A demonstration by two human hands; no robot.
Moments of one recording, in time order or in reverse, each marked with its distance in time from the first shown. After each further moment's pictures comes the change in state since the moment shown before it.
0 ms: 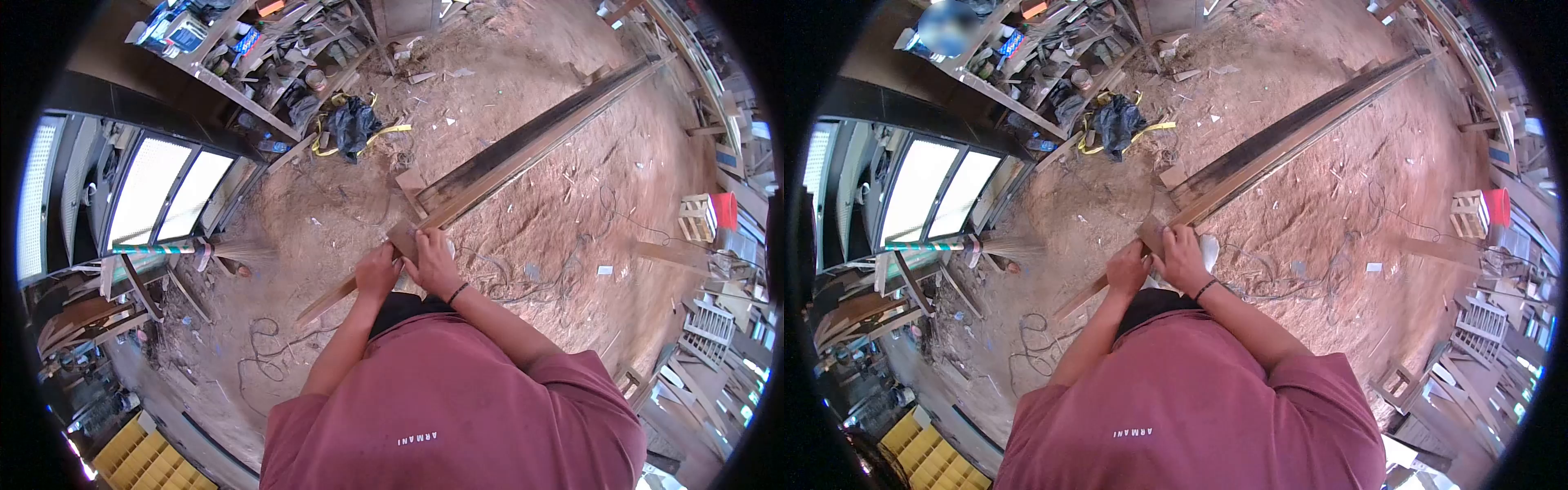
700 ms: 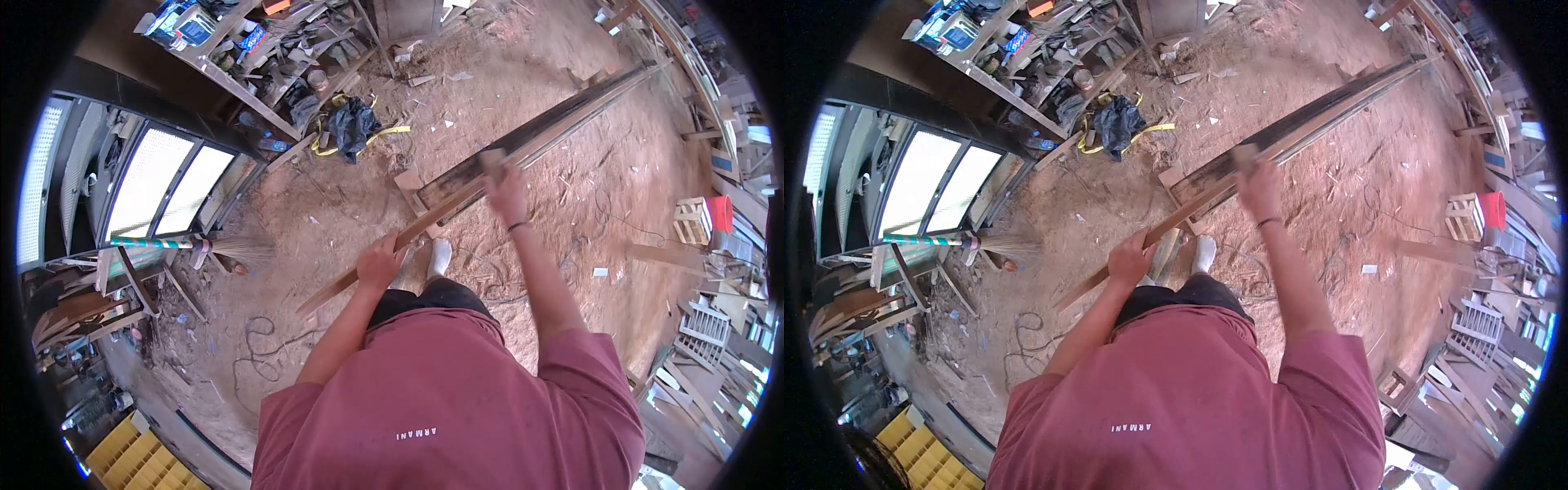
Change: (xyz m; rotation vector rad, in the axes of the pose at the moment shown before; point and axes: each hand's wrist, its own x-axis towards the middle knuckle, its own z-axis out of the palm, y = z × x) left_hand 0.004 0.003 -0.004 -0.078 0.135 0.038; right_hand 0.068 0.157 -0.085 -0.354 0.257 0.236
